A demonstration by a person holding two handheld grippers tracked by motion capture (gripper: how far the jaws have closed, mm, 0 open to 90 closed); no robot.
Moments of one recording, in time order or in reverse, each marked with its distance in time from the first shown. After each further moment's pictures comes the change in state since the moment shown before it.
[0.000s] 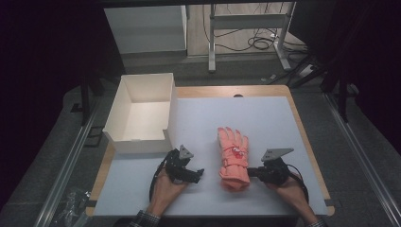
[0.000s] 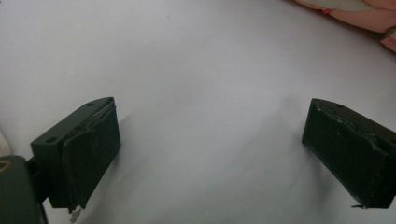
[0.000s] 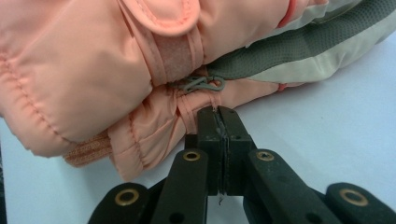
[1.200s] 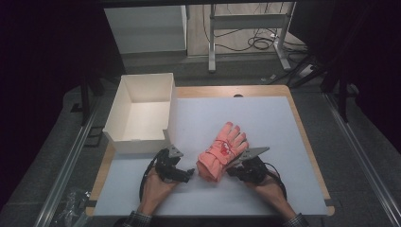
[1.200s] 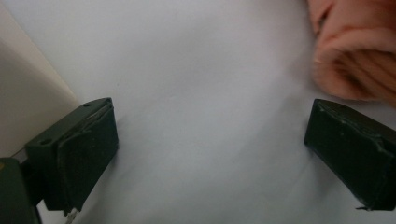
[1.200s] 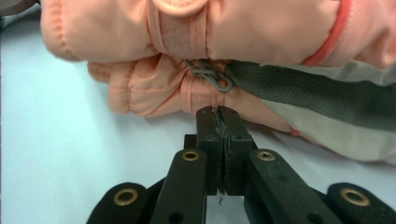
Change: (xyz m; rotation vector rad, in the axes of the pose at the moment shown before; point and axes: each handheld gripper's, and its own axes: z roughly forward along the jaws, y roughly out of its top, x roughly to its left) left arm 0.024 -0.014 -0.013 0.018 0.005 -0.006; right arm 0.028 0.030 0.049 0.002 0.044 -0.036
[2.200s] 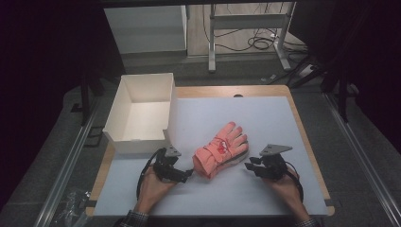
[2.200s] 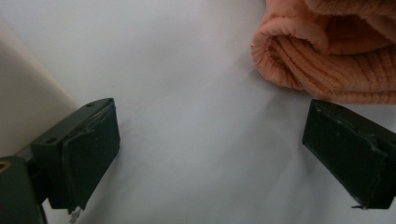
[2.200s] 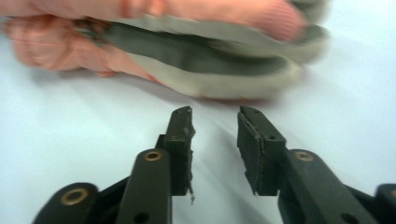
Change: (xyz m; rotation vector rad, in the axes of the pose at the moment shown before) left arm 0.005 0.001 -0.009 -0.009 -0.059 0.003; right arm -0.032 -0.025 -0.045 -0.050 -0.239 0.080
